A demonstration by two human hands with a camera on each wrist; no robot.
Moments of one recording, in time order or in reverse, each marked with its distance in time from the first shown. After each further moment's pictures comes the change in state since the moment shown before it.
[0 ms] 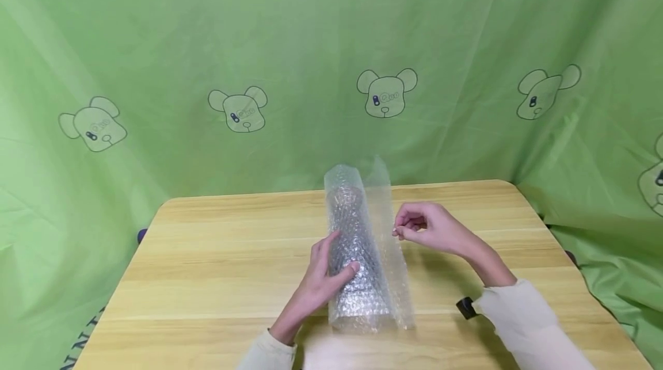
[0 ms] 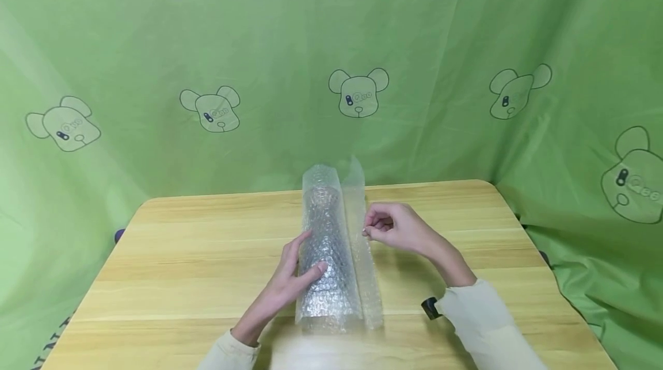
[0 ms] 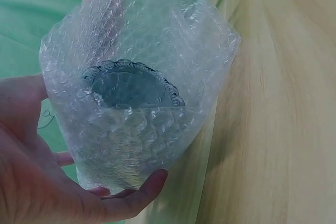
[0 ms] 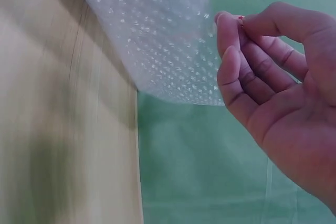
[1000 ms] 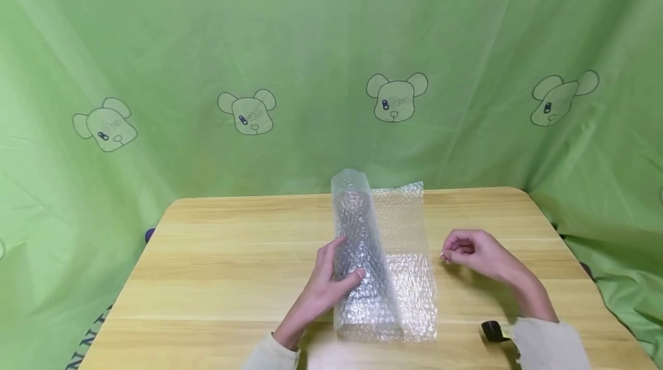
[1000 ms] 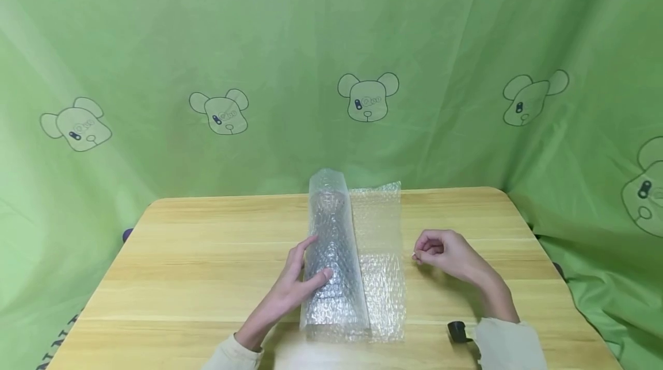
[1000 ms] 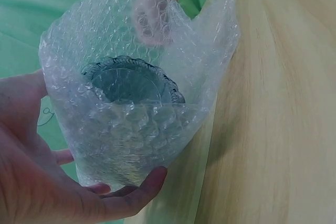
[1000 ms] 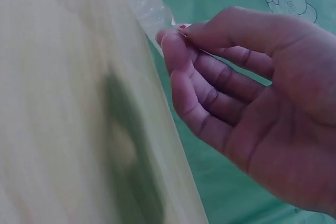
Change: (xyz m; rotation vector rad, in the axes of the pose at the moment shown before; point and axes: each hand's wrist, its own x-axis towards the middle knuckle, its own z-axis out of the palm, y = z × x) left_hand 0.004 -0.003 -0.004 -0.017 0.002 0.002; right_hand -0.059 0.073 -0.023 0.030 0.010 0.111
